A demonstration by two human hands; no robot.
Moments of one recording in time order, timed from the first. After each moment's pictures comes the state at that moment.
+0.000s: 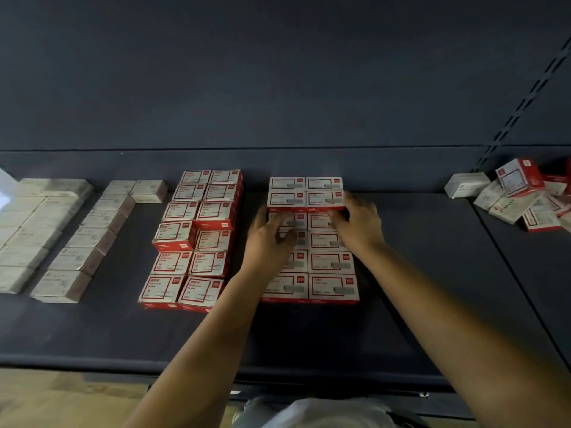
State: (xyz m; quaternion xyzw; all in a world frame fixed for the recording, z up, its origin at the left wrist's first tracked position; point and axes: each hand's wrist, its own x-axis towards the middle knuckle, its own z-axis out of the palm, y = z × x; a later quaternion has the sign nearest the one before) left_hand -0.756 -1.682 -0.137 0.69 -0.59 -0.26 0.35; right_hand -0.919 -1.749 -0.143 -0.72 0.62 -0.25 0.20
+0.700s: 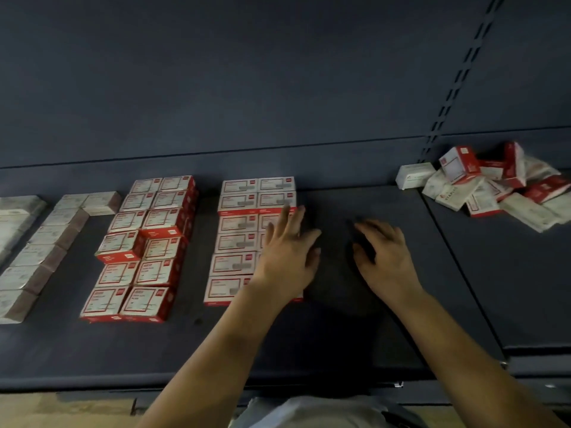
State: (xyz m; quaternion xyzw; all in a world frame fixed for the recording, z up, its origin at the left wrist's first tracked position) left_hand -0.854 -1.670 -0.116 0.61 -0.78 -0.10 0.13; right_hand -1.032 -1.687 -0.150 -0.74 0.57 -0.35 0.10
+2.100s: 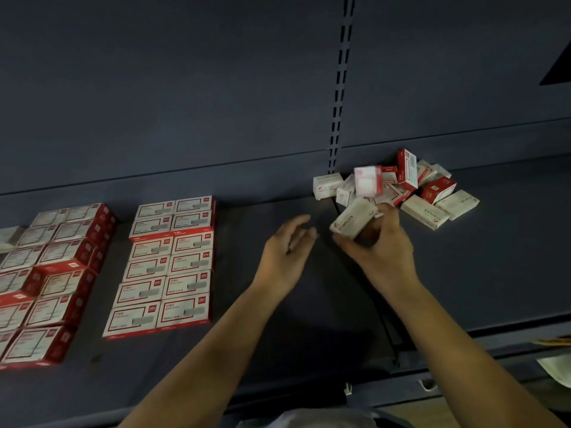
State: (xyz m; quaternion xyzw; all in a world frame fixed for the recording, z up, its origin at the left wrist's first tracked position) left_hand -0.990 -1.690 -0.109 0.54 -0.59 -0.44 0.41; right_hand -1.152 -1.690 -0.116 -0.58 0.67 -0.41 0.21
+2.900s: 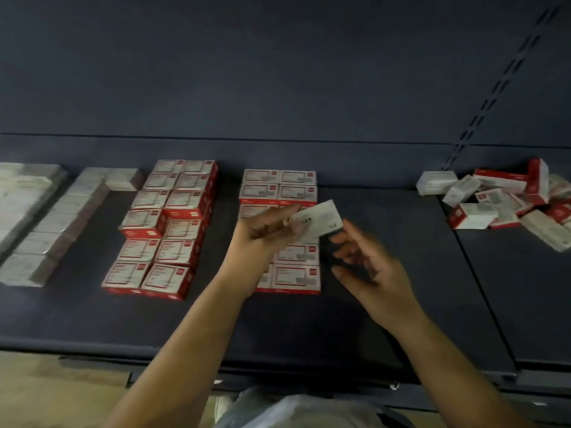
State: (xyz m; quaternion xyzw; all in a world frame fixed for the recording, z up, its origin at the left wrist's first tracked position) left_hand -0.809 -1.636 -0.080 0.48 -0.45 -0.51 0.55; right_hand -0.993 -1.640 -0.113 -0.71 0.40 -0.42 0.39
